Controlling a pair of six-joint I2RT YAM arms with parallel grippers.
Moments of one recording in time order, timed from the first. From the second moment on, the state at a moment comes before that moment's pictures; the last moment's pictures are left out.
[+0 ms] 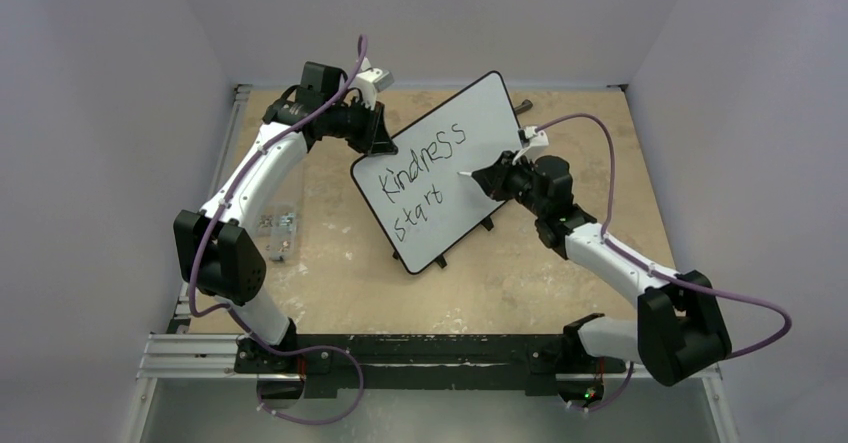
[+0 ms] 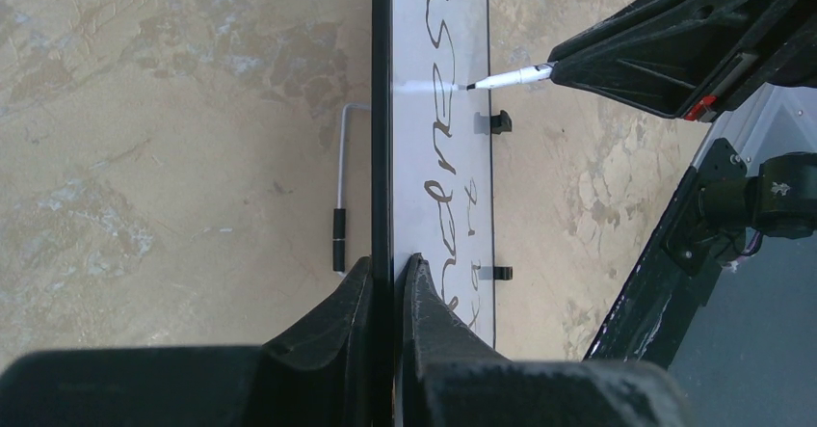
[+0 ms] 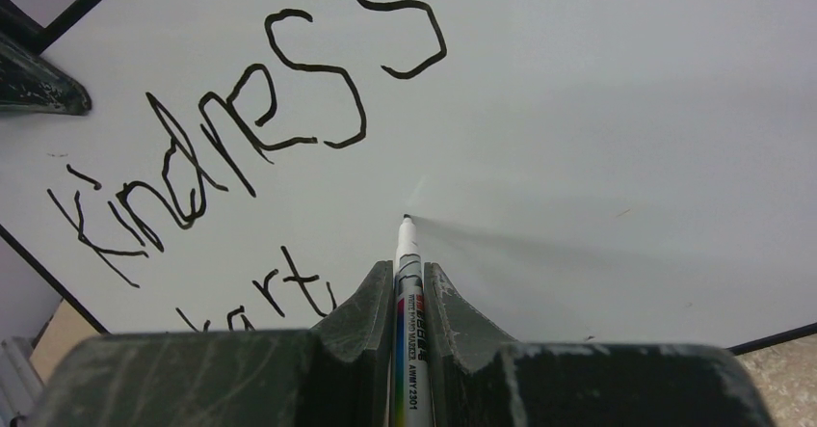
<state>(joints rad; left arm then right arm) -0.31 1.67 1.61 -0.71 0.65 0.09 0.39 1.24 0.66 0.34 -0.19 0.46</state>
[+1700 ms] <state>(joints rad) -0.31 1.67 1.61 -0.73 0.63 0.09 0.39 1.23 0.61 0.33 -0.11 0.44</state>
